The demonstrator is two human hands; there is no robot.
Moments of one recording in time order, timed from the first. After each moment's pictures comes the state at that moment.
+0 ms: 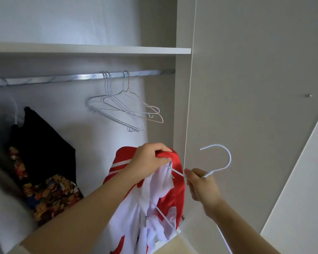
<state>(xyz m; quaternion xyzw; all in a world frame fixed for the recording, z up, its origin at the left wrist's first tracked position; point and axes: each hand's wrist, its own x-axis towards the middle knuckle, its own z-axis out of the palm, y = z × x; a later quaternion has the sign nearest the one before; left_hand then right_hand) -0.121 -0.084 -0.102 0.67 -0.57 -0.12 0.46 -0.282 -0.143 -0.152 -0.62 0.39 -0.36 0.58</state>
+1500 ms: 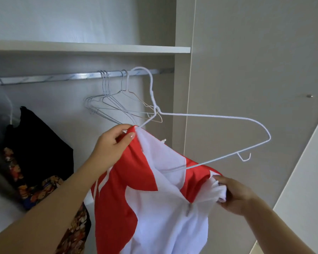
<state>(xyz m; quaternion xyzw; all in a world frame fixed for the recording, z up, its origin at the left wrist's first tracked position) -0.061 -0.053 -0.081 0.63 -0.53 -0.01 0.57 -0.335 -0.187 -0.148 -0.35 0.43 -0.26 0.79</state>
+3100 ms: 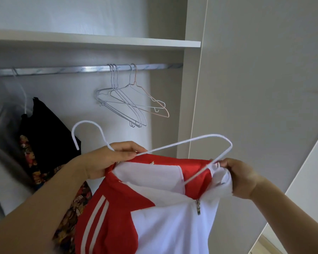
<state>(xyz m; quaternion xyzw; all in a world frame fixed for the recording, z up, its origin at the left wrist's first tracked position) -0.061 0.002 -0.077 0.55 -0.48 -0.49 0.47 -0.329 -0.188 -0.123 -0.48 0.37 -0.19 0.77</state>
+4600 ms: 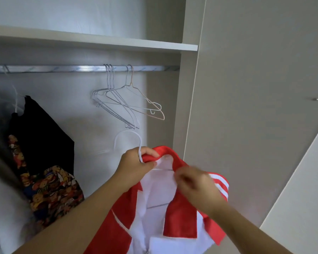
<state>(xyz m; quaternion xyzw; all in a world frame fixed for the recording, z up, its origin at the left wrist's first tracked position) -0.113 -0.049 -0.121 0.67 -0.48 -0.13 0.55 -0.293 -0.123 -0.135 -0.88 0.22 -0.33 0.25</state>
